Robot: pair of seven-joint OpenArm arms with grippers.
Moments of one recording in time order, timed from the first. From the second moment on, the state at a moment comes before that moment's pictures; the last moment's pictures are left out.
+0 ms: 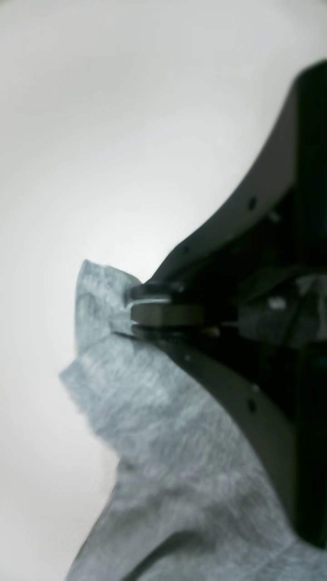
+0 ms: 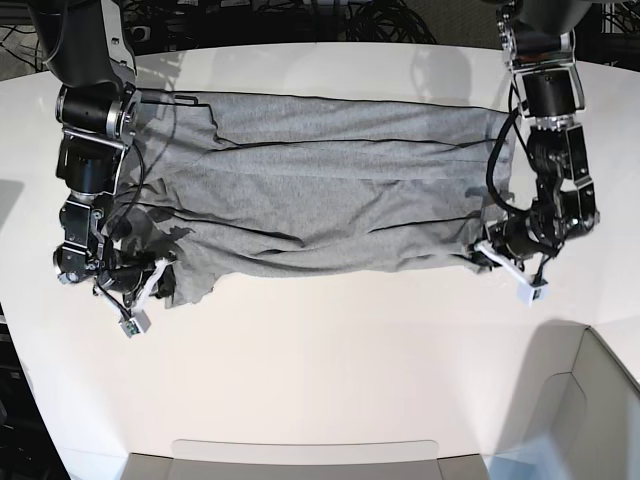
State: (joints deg) left arm -12.5 -19.0 -12.6 76.6 -36.1 -11.4 63.4; right arm 34.3 16.2 11.9 41.3 -2.3 44.9 -31.9
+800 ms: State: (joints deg) left arm -15.5 -19.2 -21.1 84.6 -36.3 -11.7 72.1; right arm 23.6 15.6 13.8 79.6 9.4 44.9 -53.0
